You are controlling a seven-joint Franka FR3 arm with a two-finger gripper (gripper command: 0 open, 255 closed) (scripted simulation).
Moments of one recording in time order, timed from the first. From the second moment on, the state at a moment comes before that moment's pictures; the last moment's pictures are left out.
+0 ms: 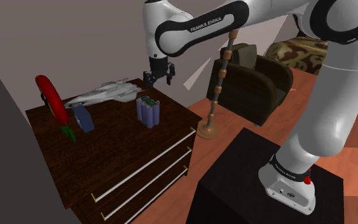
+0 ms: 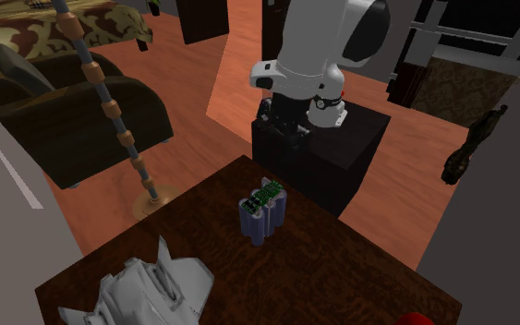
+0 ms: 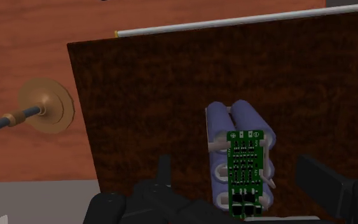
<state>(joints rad) 0.02 0.20 0.32 -1.82 -0.25 2.00 0.61</state>
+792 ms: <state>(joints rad) 0.13 0.59 0.28 -1.40 -0.39 1.92 0.73</state>
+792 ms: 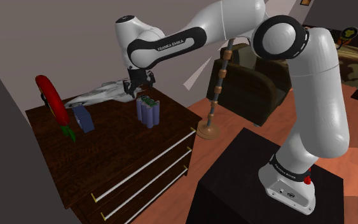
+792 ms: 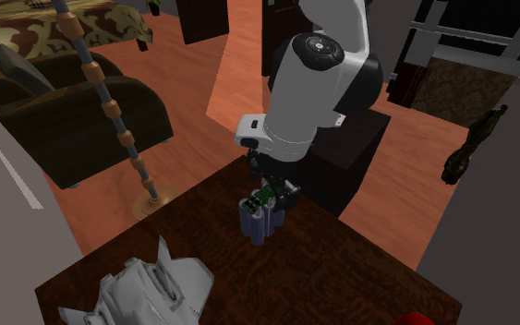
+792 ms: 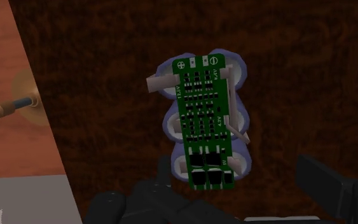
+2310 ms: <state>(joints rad) 0.13 0.58 0.28 -1.38 -0.38 1.89 0.72</state>
